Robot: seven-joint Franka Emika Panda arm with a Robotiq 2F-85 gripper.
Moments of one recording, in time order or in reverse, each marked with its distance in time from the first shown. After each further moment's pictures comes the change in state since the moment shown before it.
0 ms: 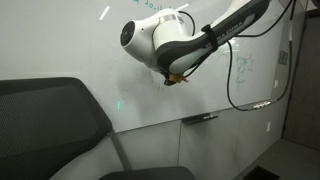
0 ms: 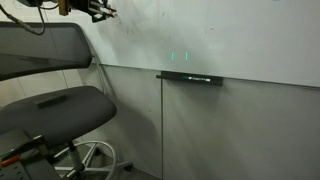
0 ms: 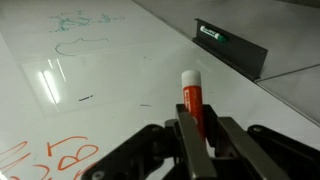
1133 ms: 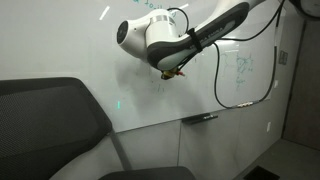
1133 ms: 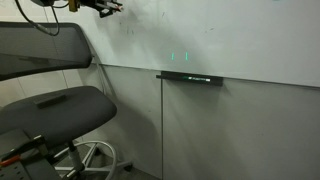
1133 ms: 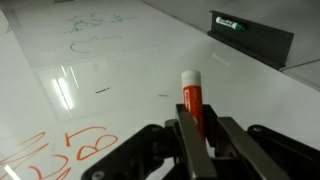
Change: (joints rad) arm 0.045 0.090 -0.074 0.161 -0.043 -0.055 -0.039
